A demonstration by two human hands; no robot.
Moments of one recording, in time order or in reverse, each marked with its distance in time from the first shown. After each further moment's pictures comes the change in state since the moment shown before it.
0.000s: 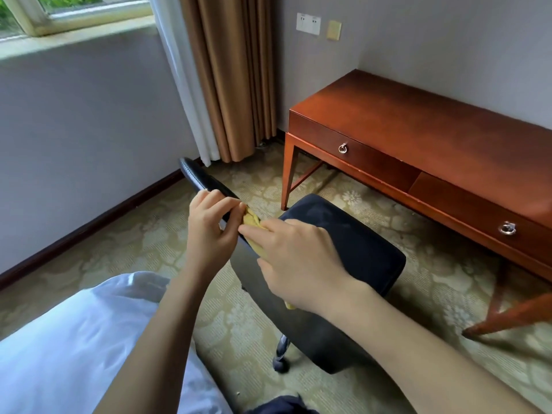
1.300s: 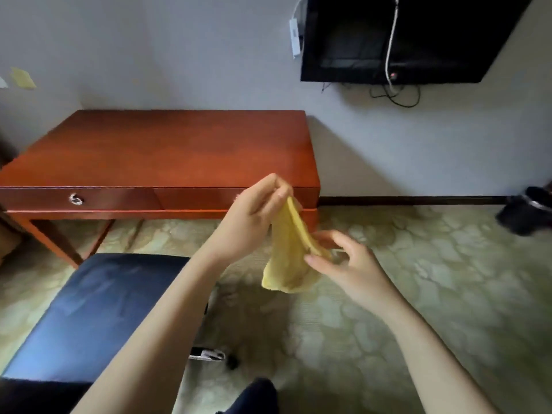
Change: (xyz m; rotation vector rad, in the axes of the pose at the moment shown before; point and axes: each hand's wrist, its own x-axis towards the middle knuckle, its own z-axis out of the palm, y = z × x) left_hand -0.057 0.476 0.307 -0.851 -0.964 0.289; right_hand -0.469 0.290 -0.117 0.745 0.570 1.013
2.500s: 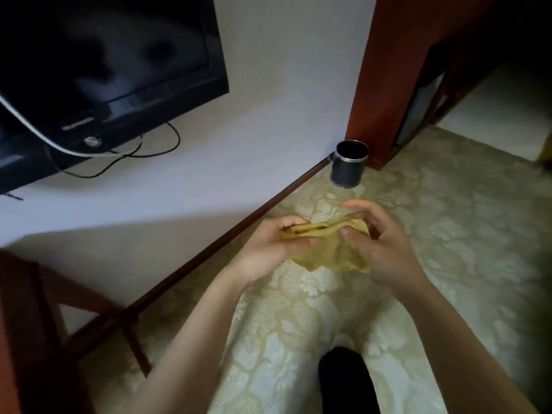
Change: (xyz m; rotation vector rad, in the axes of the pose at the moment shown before) left_hand 0.529 -0.060 0.516 -0.359 -0.916 -0.151; right_hand 0.194 0.258 -0.537 0.226 0.943 0.164
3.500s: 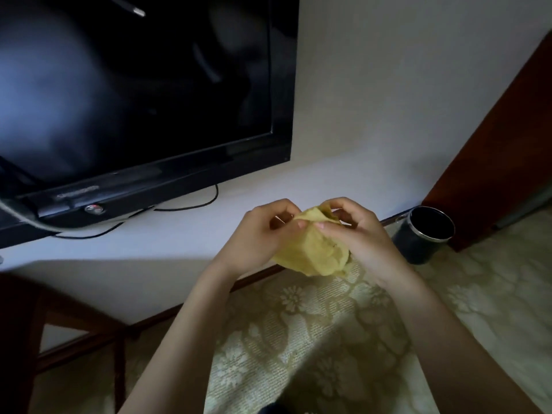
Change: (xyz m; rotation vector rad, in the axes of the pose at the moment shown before) left_hand 0.254 0.037 -0.192 0.273 0.454 0.010; right_hand 0.397 0.007 0.091 -0.011 -0.490 -0.001
